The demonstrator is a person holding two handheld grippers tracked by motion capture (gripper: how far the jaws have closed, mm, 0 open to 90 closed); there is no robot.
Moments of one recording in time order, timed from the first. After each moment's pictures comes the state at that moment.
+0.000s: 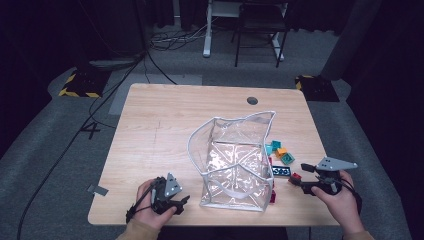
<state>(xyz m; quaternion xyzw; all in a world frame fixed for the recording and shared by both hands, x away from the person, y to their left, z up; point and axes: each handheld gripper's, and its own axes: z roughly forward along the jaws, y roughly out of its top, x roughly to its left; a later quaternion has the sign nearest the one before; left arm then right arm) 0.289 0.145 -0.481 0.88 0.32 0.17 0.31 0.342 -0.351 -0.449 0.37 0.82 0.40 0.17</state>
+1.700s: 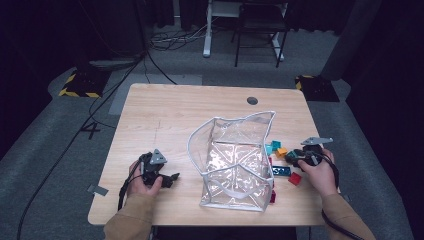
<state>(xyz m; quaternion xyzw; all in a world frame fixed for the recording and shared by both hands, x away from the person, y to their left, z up) 0.373 0.194 -0.508 0.85 0.37 0.14 0.34 0.439 -0.352 -0.492 0.44 0.82 0.32 0.17</state>
